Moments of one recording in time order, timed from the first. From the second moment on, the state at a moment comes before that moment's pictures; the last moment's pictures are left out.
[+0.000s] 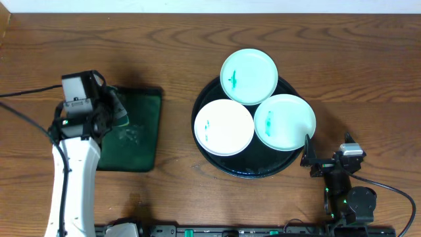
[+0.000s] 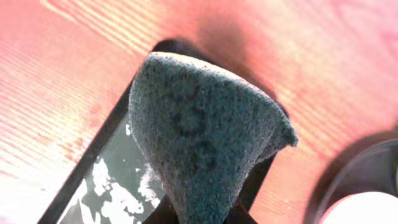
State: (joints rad) left arm 0.18 1.27 1.03 -0.71 0.02 -0.34; right arm 0.03 0.01 0.01 -0.07 -0.05 0.05
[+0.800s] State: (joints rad) left arm 0.18 1.11 1.12 -0.84 0.06 -0.35; right arm 0.03 0.01 0.01 -0.06 -0.05 0.05
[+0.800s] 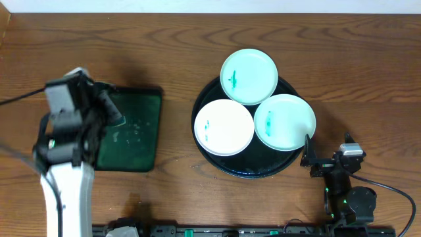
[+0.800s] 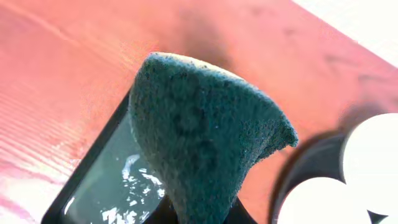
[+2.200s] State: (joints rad) left arm -0.50 1.51 1.03 -0.49 0.18 -0.60; right arm 0.03 1.01 0.65 0.29 -1.00 0.32
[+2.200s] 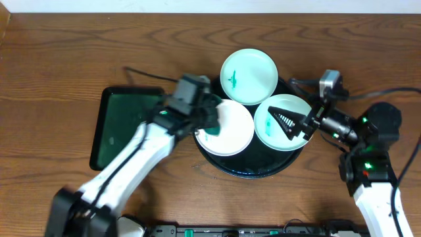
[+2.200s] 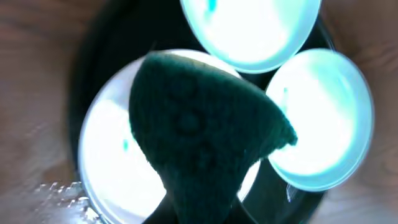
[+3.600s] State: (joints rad) left arm -0.37 1.31 1.03 -0.56 0.07 -0.71; right arm 0.20 1.43 1.31 -0.78 -0.47 0.32
